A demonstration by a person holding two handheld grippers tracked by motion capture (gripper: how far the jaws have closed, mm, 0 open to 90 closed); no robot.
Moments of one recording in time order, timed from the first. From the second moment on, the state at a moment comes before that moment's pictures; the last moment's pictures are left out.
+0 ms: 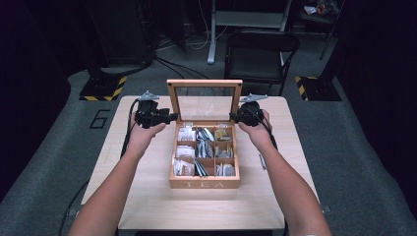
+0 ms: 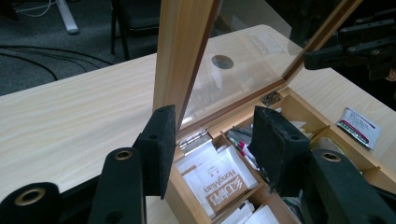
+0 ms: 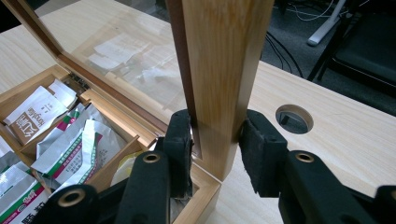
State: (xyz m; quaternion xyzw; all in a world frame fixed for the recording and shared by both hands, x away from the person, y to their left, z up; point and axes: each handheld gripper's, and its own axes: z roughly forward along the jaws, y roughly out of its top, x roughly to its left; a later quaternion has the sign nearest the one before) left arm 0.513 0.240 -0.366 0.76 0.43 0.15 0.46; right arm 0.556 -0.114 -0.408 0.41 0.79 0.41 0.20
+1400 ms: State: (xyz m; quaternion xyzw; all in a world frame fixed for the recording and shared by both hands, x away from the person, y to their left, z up) left arm 0.518 0.229 -0.351 0.75 0.43 0.22 0.46; right arm 0.527 -0.117 -0.392 0.41 0.77 0.44 0.21
